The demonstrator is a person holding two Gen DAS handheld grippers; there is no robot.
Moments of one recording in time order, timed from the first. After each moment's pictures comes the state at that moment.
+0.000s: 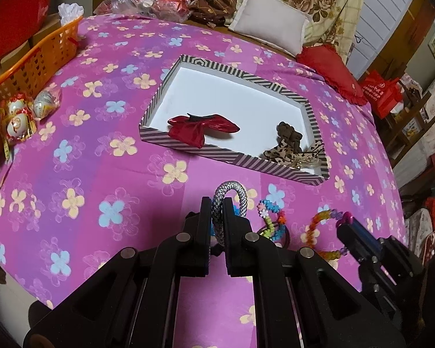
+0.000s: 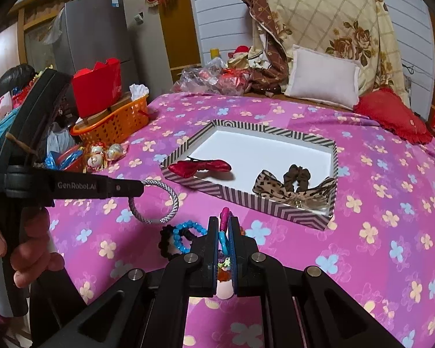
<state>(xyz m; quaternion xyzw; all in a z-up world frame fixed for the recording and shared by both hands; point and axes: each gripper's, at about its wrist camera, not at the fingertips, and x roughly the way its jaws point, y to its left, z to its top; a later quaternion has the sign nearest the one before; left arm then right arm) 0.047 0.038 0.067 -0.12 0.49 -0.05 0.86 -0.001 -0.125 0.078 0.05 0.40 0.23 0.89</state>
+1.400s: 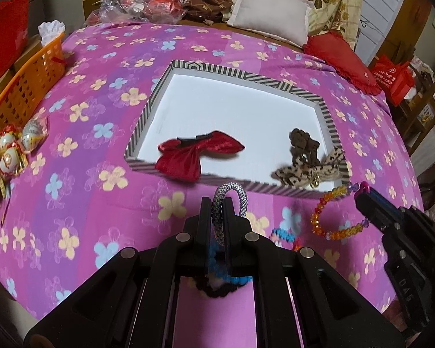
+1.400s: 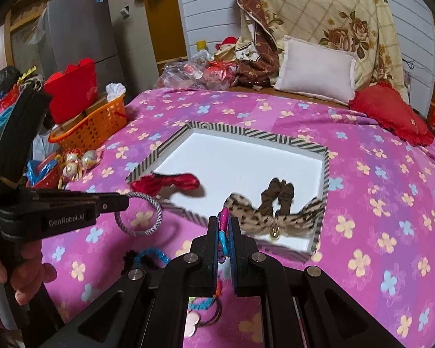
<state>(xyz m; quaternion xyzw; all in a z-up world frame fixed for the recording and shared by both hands) 0.106 0.016 0.051 -0.07 0.50 -0.04 0.86 0.079 -0.142 0.061 0.05 0.43 0.21 0.88</state>
